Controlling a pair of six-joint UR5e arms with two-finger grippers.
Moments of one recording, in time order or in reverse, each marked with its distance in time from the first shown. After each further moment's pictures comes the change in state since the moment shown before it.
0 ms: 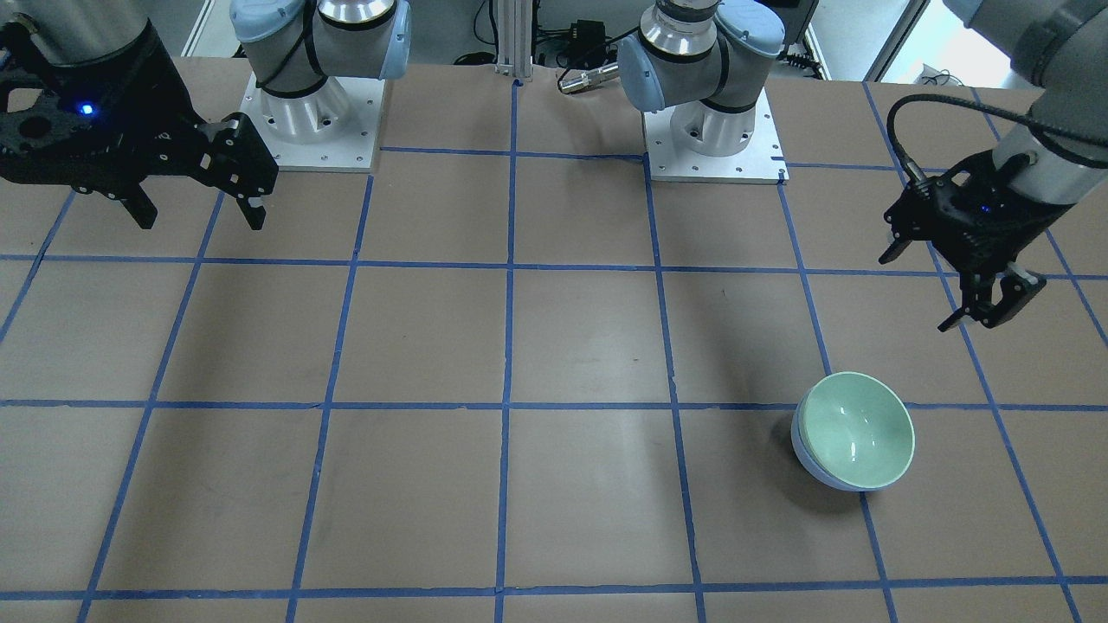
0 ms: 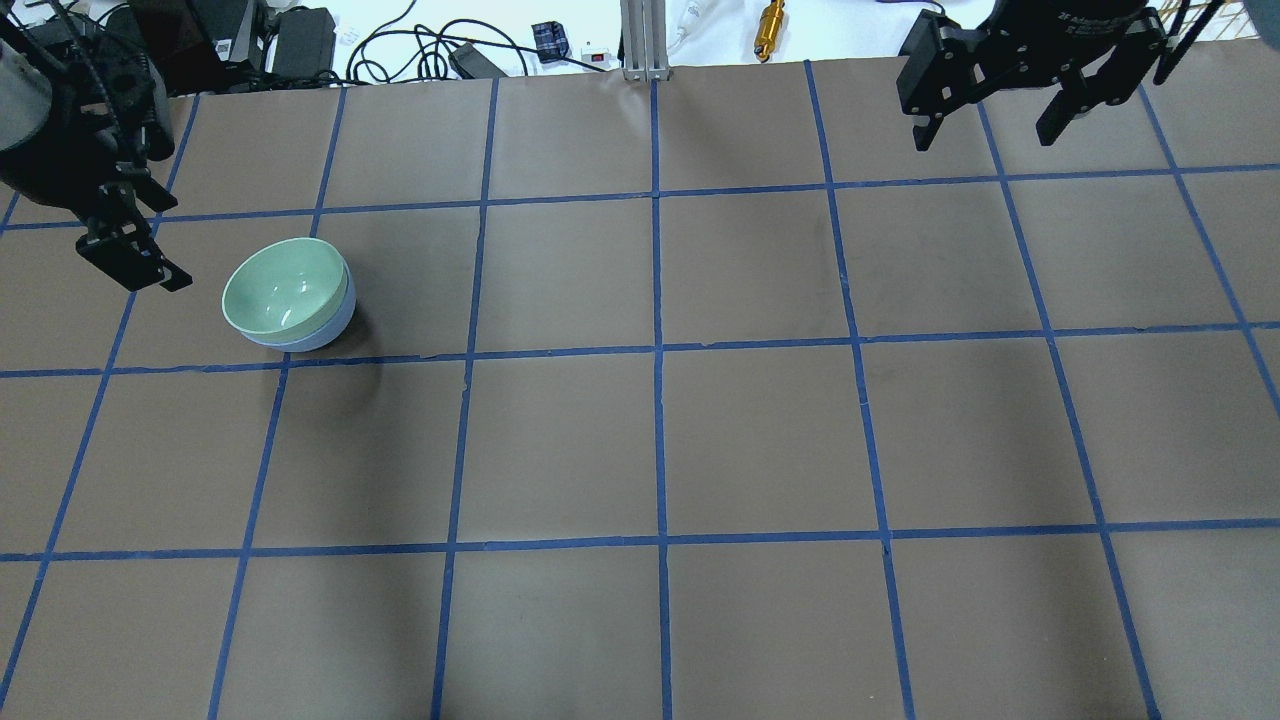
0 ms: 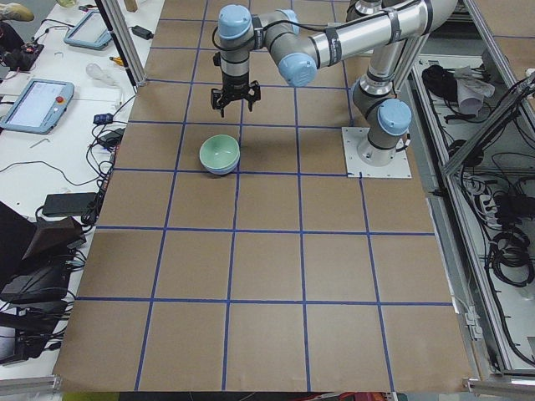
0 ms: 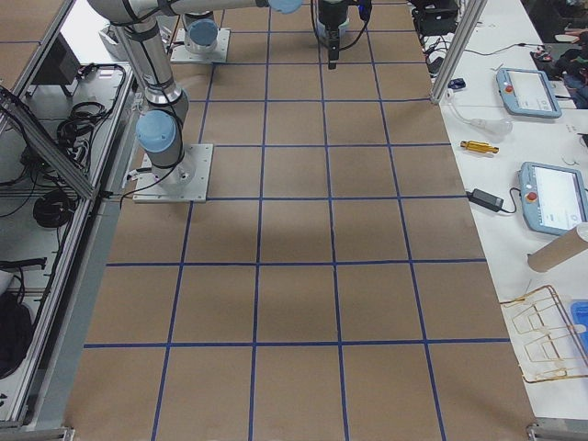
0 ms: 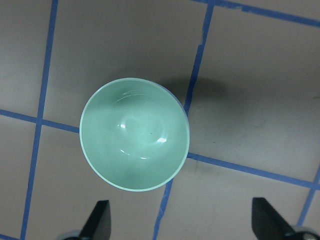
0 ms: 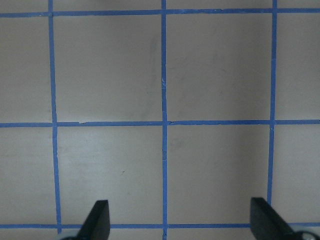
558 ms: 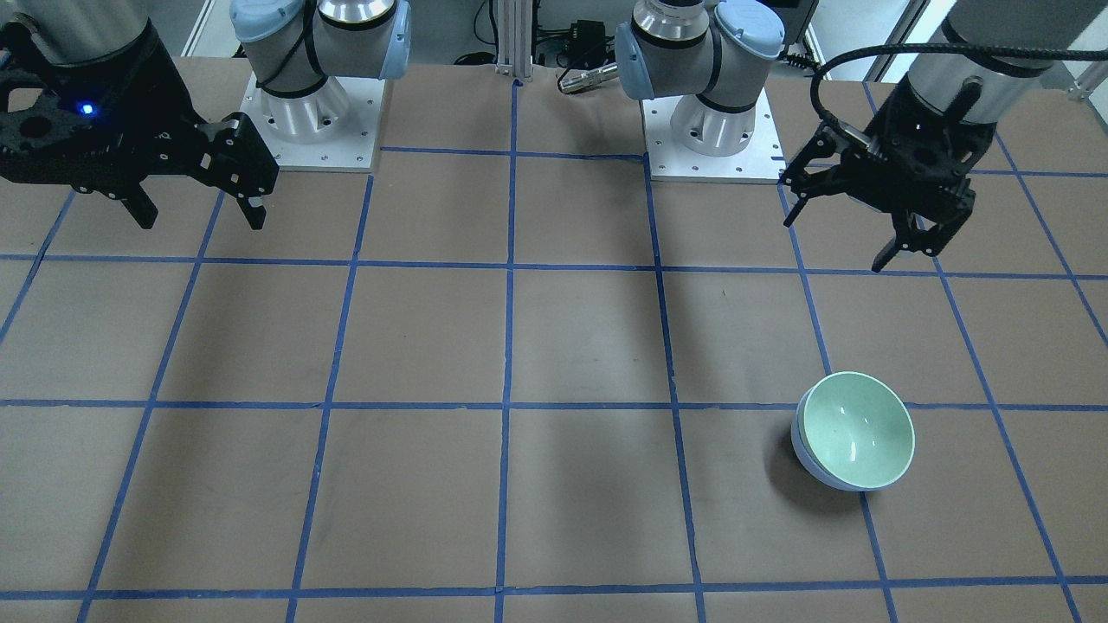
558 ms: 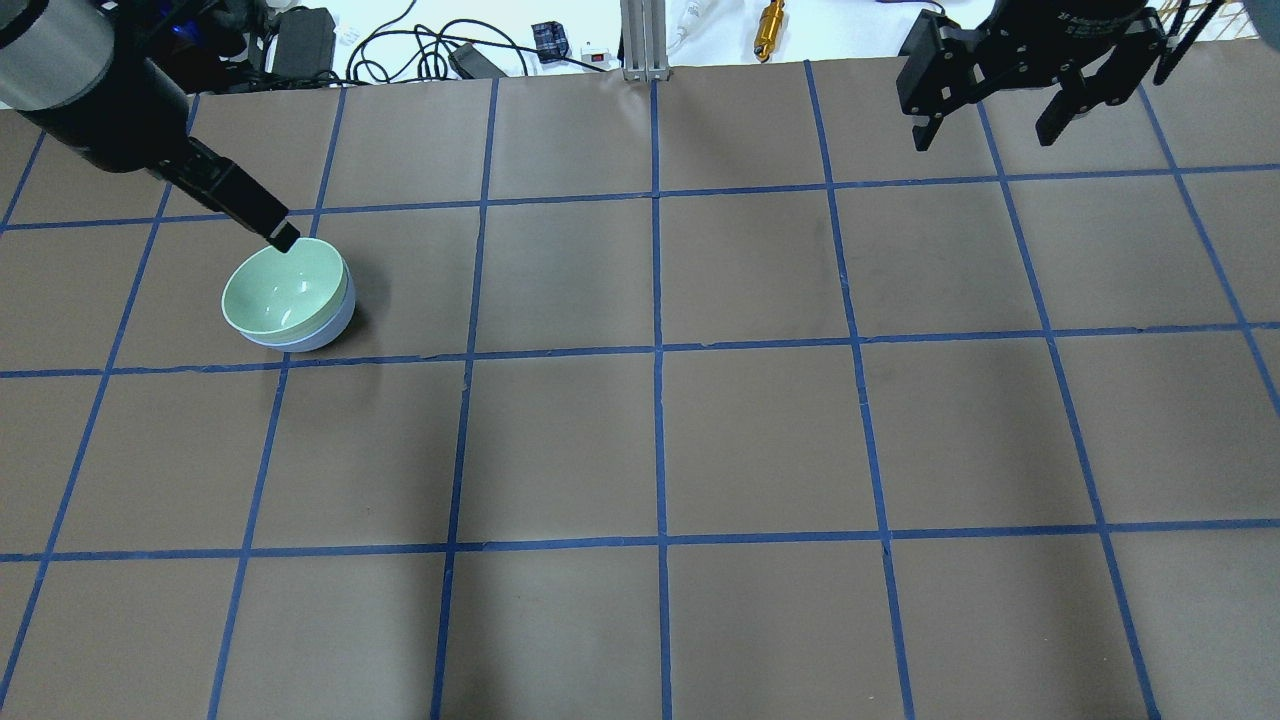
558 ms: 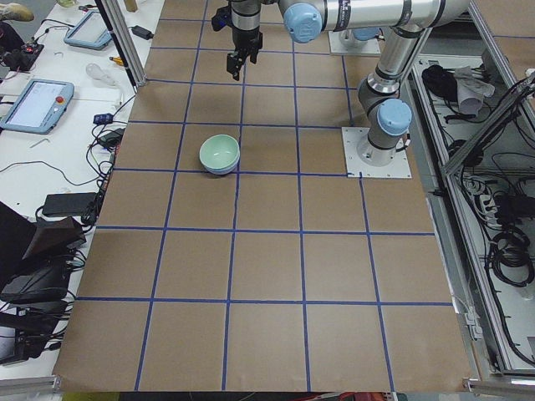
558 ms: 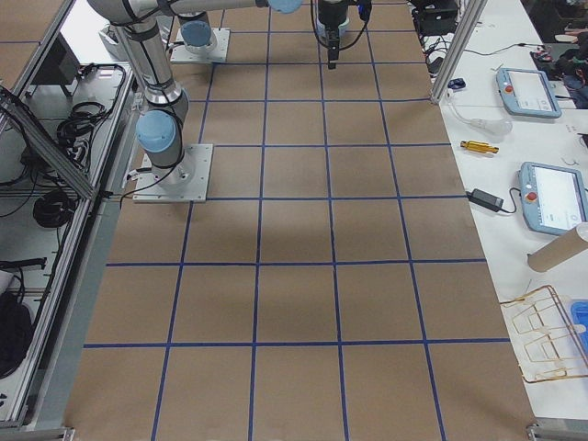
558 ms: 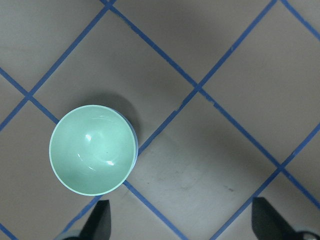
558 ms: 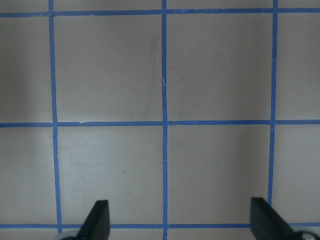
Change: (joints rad) left arm -0.185 0.062 0.048 -0.103 -0.034 -0.805; right arm 0.000 0.000 0.000 0.000 0.001 0.000
